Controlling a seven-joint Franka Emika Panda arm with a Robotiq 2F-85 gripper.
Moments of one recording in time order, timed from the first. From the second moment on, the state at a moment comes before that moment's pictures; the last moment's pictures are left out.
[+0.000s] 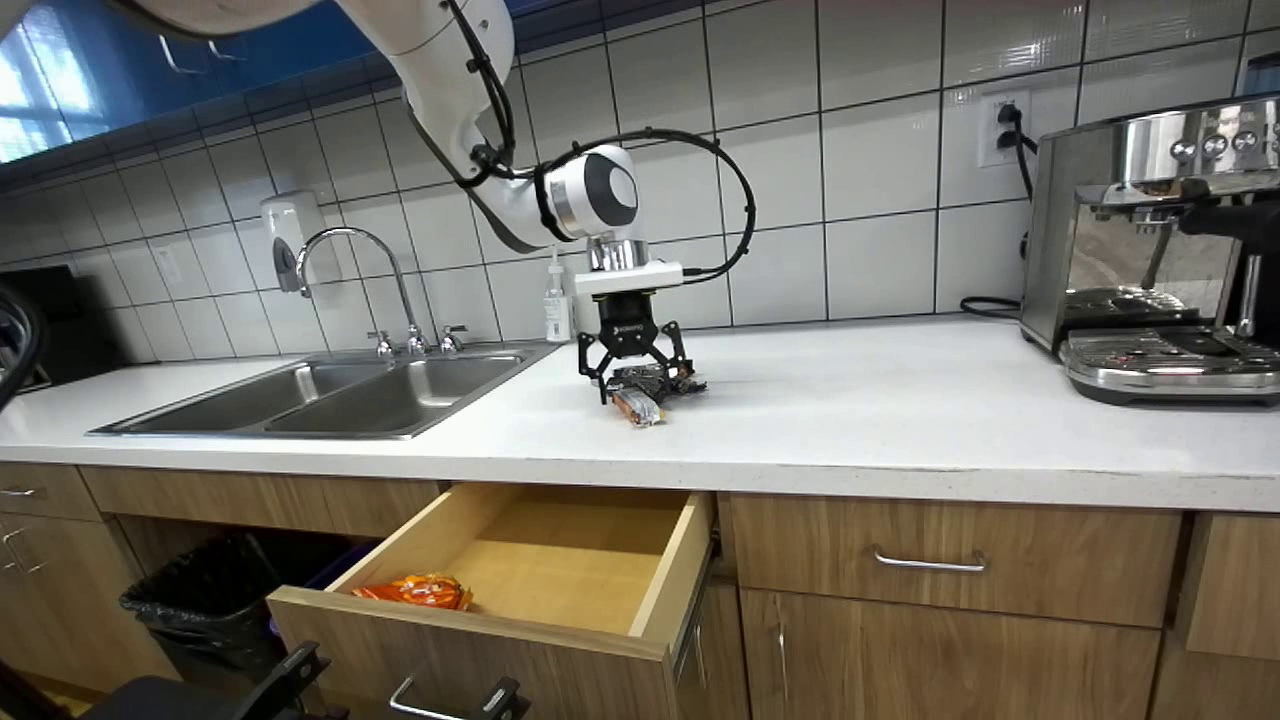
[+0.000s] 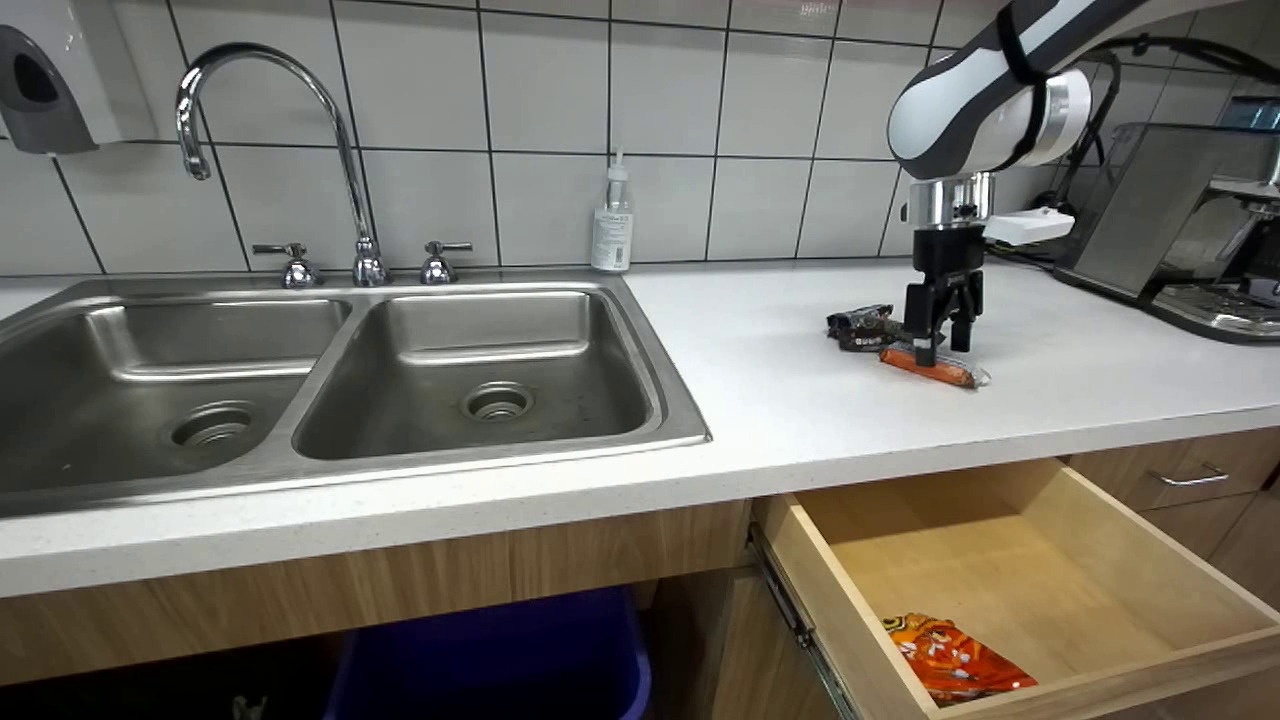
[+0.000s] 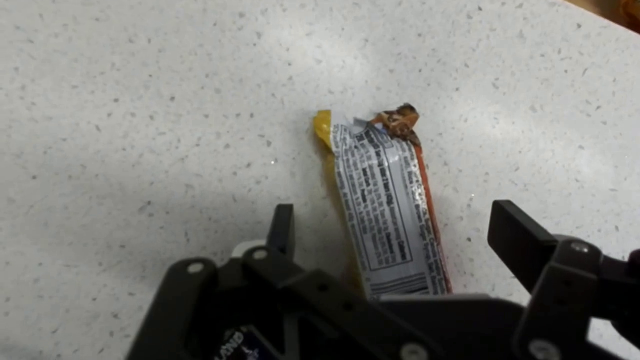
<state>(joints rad) -0.08 0.74 -0.02 -1.50 -0.11 1.99 -0.50</state>
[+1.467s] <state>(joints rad) -0.08 0.76 -0.01 -1.46 -0.12 1.97 -0.50</state>
